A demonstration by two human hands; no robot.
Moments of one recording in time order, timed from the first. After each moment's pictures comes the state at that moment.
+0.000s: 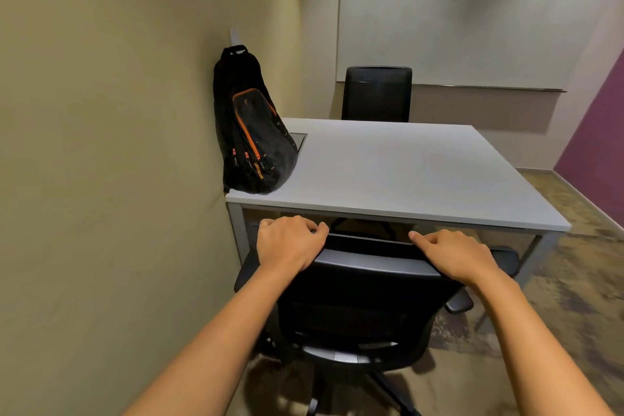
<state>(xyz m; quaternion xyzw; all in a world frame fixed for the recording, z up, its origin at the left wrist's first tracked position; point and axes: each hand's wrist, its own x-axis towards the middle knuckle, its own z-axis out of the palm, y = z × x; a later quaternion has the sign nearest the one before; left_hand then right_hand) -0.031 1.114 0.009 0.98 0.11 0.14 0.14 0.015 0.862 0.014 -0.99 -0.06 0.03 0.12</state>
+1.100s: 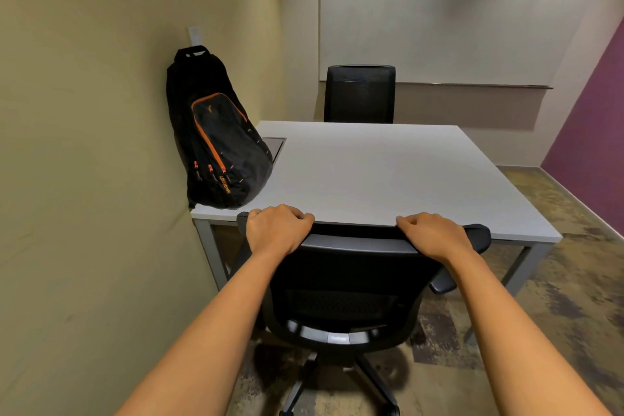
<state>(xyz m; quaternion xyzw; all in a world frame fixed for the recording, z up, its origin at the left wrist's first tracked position) 0.097 1.078 0.013 0.97 0.14 0.13 0.14 0.143 0.827 0.007 -0.99 -0.09 -0.01 0.14</state>
